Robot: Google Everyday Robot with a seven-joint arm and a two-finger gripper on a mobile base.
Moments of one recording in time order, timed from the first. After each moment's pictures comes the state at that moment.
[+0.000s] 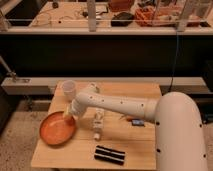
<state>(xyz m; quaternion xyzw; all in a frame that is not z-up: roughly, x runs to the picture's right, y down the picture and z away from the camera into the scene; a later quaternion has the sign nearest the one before) -0.207 0.153 0.845 -0.01 -0.39 -0.63 0.67</state>
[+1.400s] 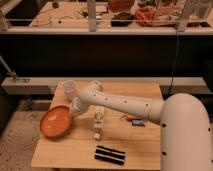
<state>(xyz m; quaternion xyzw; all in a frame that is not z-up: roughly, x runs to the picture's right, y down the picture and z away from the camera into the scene) -0.195 0.130 0.829 0.01 -0.39 -0.64 0.66</state>
